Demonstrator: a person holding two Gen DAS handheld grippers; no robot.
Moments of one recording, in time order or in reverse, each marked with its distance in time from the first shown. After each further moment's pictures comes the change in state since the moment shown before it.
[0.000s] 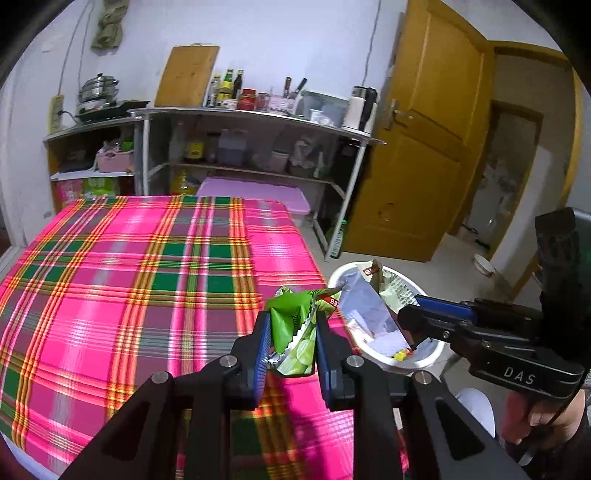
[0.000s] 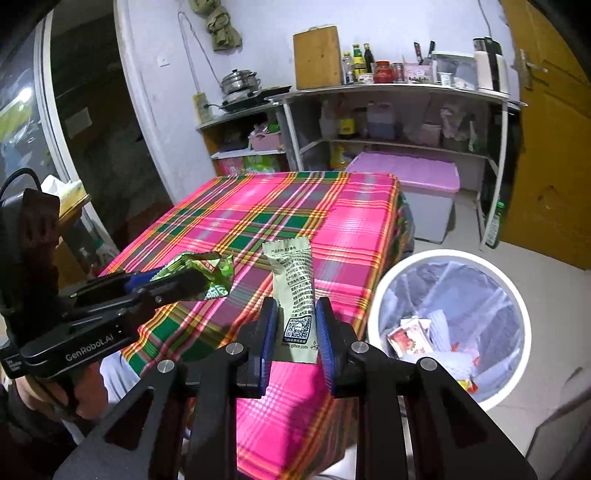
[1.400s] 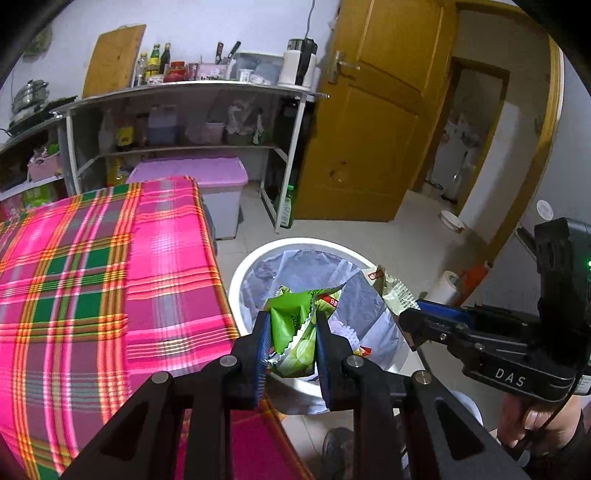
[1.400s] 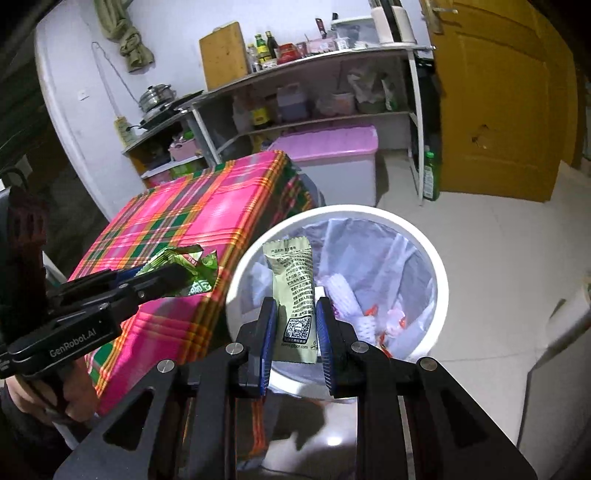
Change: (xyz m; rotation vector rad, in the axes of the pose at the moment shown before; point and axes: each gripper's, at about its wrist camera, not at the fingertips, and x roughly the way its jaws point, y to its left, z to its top) left arm 0.114 -0.097 0.011 0.125 0.143 -0.145; right arm -0.007 -0.133 -0.031 0.227 0.033 -0.163
